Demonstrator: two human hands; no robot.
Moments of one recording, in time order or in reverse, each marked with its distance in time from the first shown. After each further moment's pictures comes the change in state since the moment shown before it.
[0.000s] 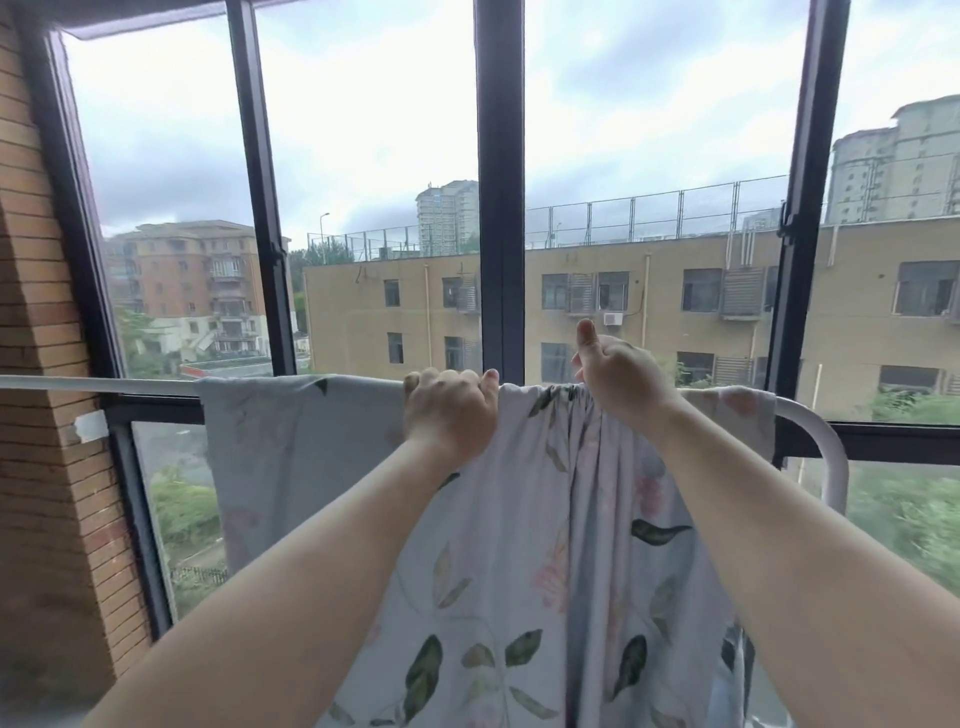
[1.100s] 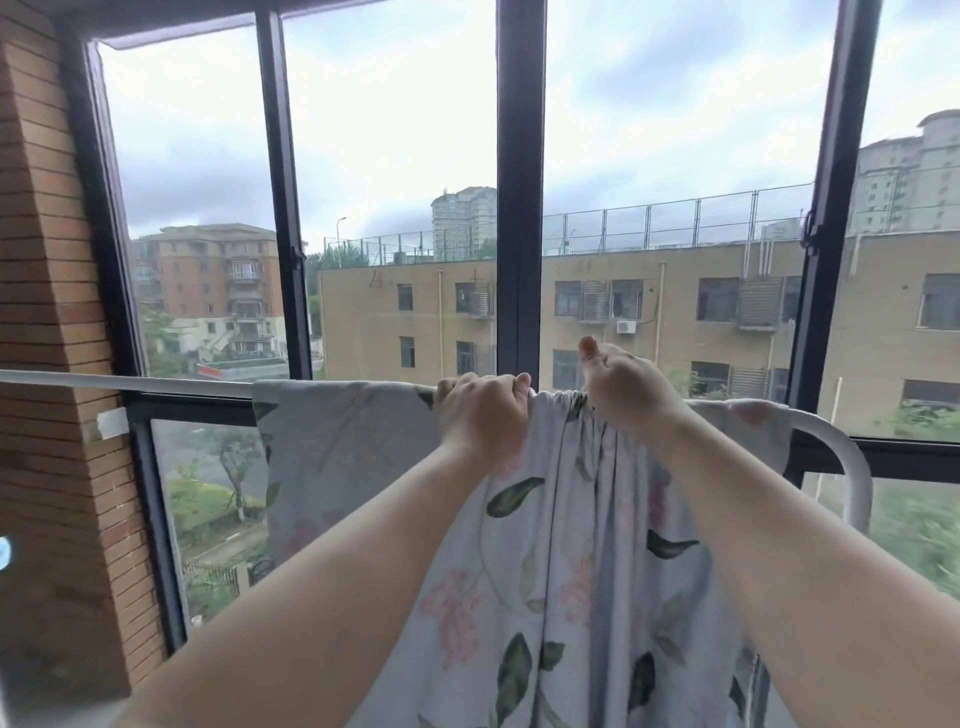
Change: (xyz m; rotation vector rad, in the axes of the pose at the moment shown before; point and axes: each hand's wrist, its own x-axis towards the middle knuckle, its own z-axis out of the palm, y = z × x) left_hand -0.002 0.016 -0.003 -0.210 0.040 -0.016; right_hand 0.002 -0.012 0.011 -0.034 -0.048 0.039
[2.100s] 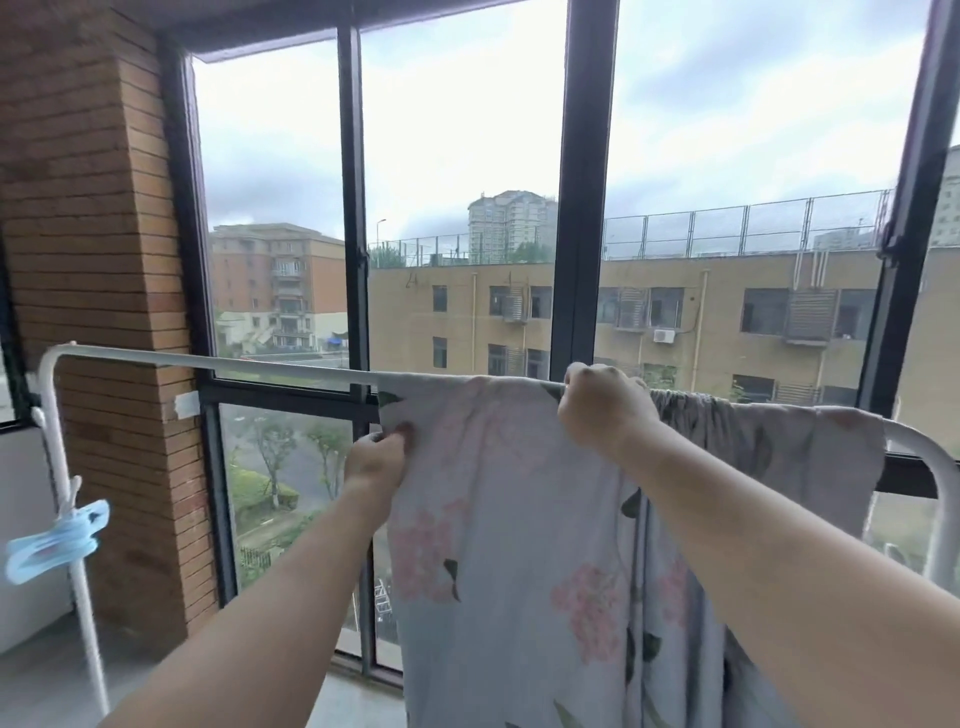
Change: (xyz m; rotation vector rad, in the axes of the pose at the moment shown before) left_hand -0.067 -0.200 -0.041 -0.973 0.100 -0.936; right_hand -0.034 -0.099 0.066 -0.434 0.044 -0.152
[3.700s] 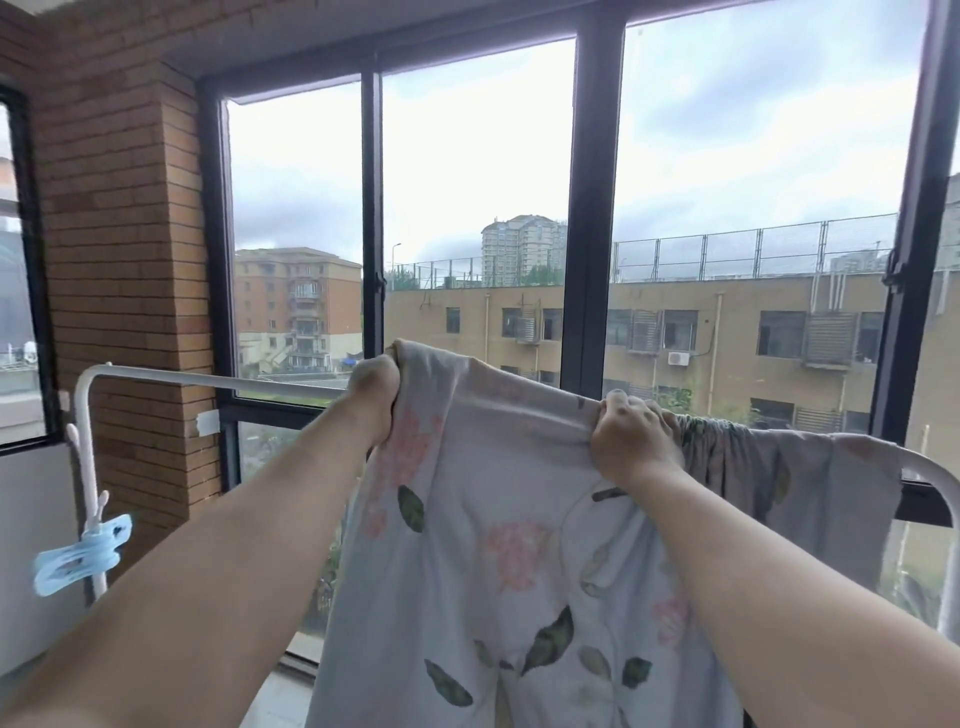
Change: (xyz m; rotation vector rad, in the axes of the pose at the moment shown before) left_hand -0.025 0.120 -0.014 -0.153 -0.353 -0.313; right_hand -0.014 0.024 0.009 0.216 0.070 0.198
